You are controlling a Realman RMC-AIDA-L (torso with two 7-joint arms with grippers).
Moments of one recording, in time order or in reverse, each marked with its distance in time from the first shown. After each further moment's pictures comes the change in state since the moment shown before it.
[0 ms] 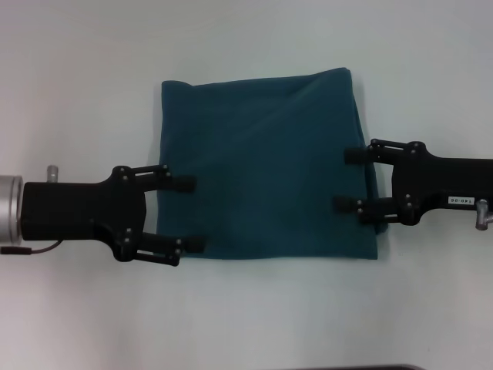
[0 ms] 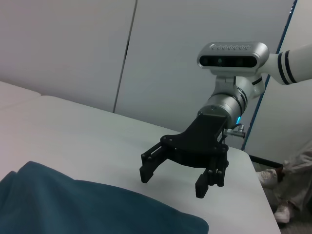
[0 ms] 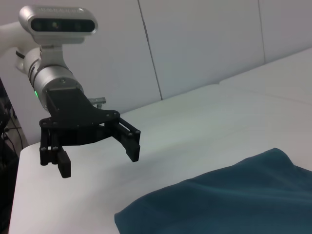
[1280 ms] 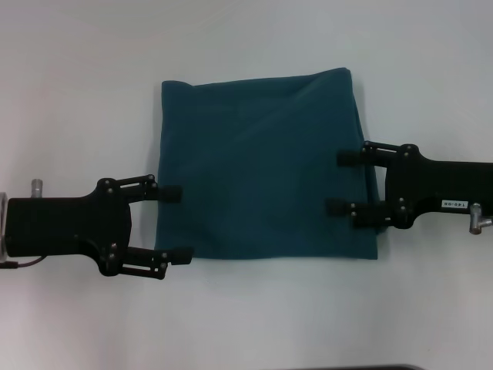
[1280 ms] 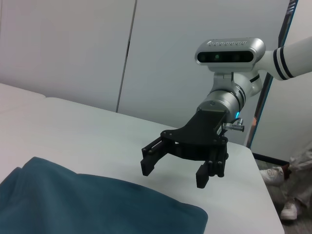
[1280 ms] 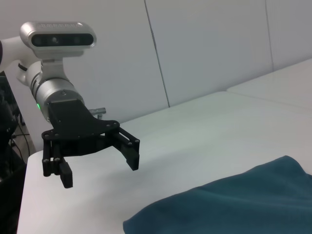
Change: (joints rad) left arm 0.043 0.011 -0.012 0.007 -0.001 0.015 0.069; right arm 0.007 0.002 0.000 0.040 0.014 -0.004 -0.033
